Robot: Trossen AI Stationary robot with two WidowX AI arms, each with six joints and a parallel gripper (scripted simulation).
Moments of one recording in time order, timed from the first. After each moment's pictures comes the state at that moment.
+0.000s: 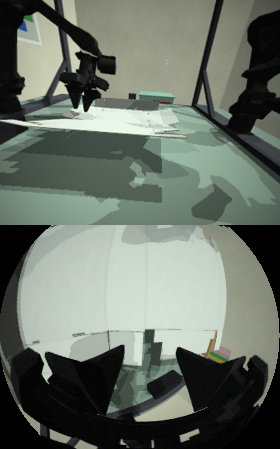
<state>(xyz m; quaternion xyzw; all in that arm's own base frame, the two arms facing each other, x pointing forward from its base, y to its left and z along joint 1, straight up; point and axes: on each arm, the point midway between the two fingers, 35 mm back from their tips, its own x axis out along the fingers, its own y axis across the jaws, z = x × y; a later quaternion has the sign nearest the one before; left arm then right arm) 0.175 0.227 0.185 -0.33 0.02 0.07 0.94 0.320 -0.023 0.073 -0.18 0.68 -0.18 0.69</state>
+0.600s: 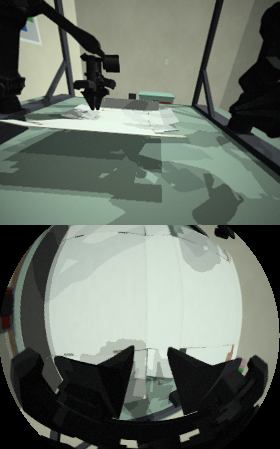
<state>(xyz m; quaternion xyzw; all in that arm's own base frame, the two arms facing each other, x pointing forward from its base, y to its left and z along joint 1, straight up) 0.195 0.233 0.144 -0.35 0.03 0.06 0.93 0.346 0.025 0.061 -0.11 0.66 -0.12 0.73</state>
